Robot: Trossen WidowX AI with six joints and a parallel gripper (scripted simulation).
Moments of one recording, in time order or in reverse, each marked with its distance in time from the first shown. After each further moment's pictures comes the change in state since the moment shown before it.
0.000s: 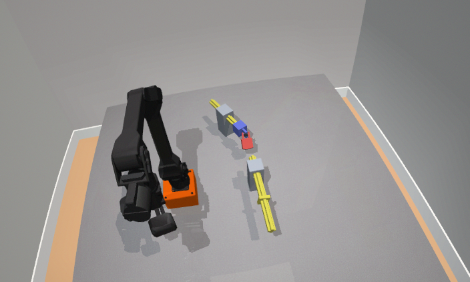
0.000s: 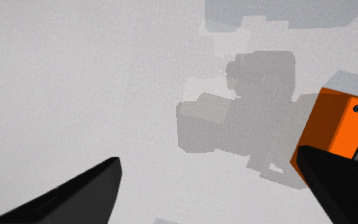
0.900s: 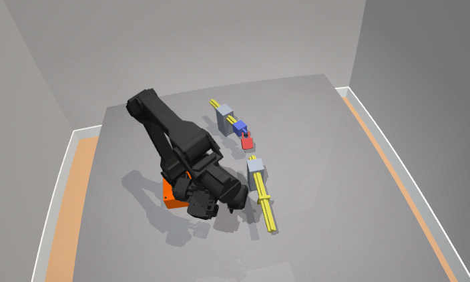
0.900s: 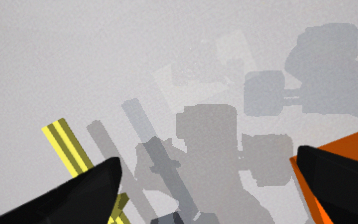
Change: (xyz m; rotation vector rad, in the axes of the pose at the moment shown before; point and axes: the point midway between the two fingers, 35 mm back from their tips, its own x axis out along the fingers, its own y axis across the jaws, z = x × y) arm 0.002 0.033 -0.144 -0.880 0.066 0.048
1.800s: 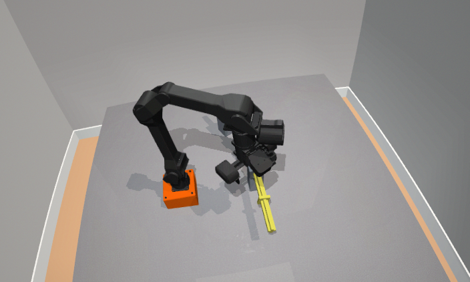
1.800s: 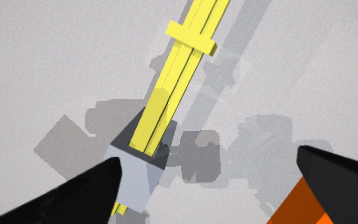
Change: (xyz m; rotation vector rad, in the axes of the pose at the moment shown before) arm 0.014 0.065 -0.149 -0.907 0.077 0.024
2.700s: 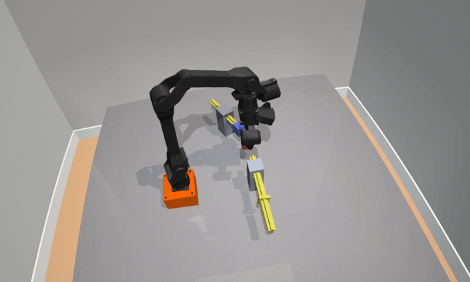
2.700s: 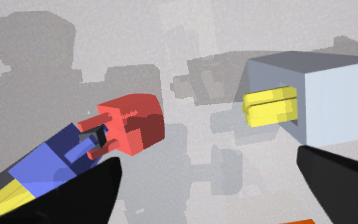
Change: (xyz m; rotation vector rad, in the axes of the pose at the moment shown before) arm 0.026 0.113 -0.130 -0.929 0.063 -0.012
